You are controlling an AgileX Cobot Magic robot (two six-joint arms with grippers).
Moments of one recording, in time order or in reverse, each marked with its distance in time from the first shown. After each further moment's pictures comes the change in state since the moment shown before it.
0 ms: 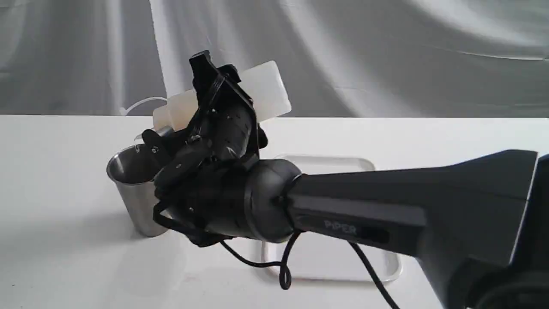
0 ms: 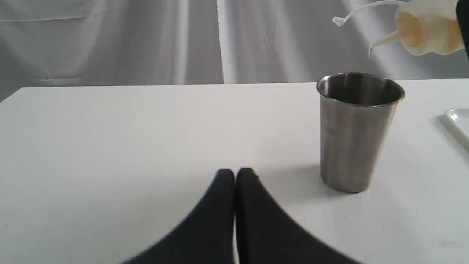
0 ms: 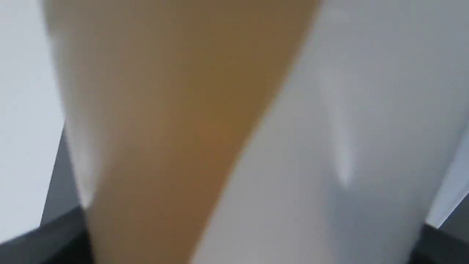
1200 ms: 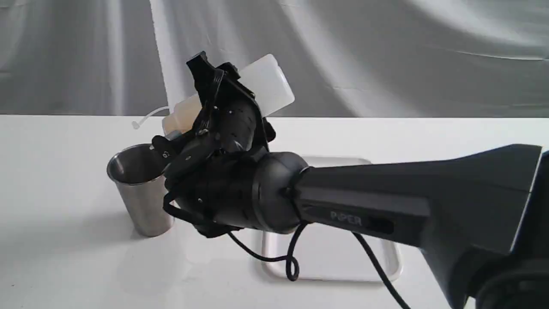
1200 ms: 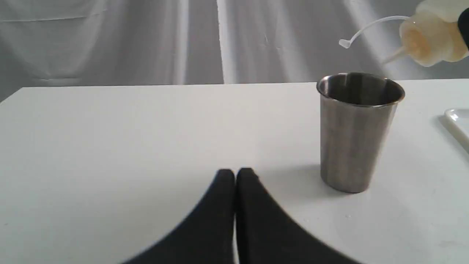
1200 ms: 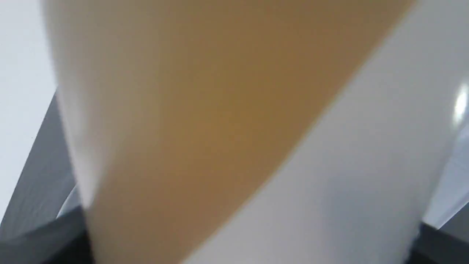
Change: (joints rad) left arm 0.000 0.000 0.000 0.000 0.000 0.000; right arm -0.022 0.000 -0.001 0.000 -0.037 -0.153
